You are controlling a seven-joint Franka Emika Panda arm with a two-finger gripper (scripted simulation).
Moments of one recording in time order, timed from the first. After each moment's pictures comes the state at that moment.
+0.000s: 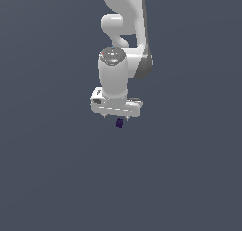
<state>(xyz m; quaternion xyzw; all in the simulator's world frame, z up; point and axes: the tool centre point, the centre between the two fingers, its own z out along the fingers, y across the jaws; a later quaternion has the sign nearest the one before) -0.014 -0.022 0.155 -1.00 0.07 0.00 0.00</state>
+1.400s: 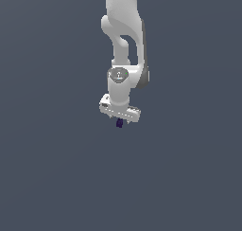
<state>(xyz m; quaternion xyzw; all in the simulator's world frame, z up) -0.067 -0.007 0.060 -0.98 0.17 0.00 0.00</state>
